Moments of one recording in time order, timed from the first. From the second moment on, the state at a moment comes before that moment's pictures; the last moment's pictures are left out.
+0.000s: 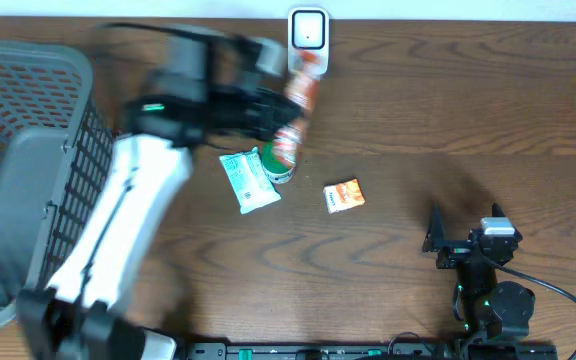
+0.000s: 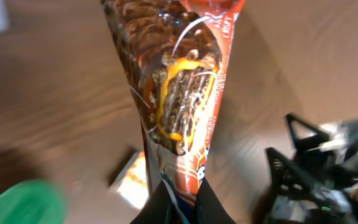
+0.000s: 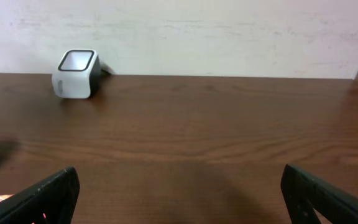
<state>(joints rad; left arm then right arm) -0.37 1.64 1.49 -0.66 0.72 -0.15 -0.04 0.01 0.04 -0.13 -0.05 0.00</state>
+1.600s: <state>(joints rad) -0.75 1.33 1.56 -0.26 -0.40 0.10 -0.04 0.01 0.04 -0.13 -0.05 0.00</state>
